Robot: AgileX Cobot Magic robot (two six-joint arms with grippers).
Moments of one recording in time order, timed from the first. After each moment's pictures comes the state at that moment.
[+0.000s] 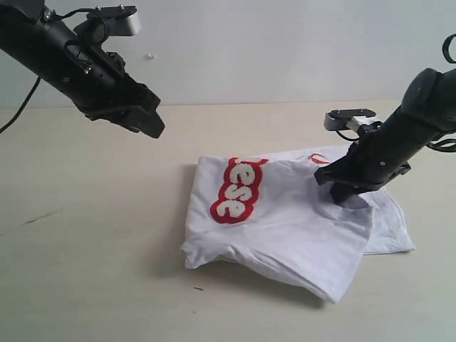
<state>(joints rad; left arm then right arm) -0.36 1.78 -1.42 -0.47 0.90 0.52 -0.04 2.09 -1.24 0.47 0.63 -0.56</state>
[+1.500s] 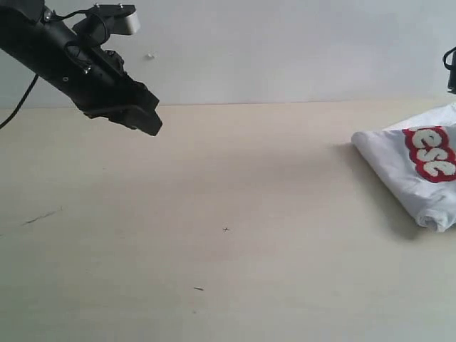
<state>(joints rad) -0.36 1.78 -1.42 -0.45 0.87 0.52 -0.22 2.21 -1.54 -1.49 1.03 0.72</state>
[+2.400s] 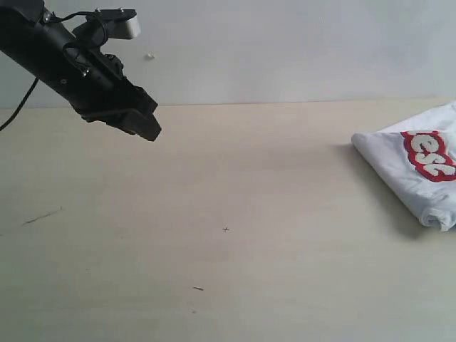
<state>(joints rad) -0.36 1.78 -1.42 -0.45 0.91 0.52 -0.35 2.25 -1.90 -0.52 0.94 0.12</state>
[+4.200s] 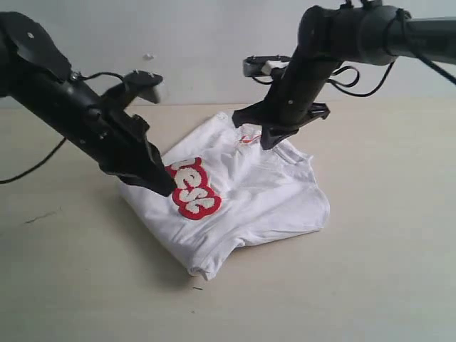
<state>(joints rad) -0.40 1.84 -1.26 -0.67 0.90 0.92 0.20 2.28 -1.87 0.22 0.94 -0.08</state>
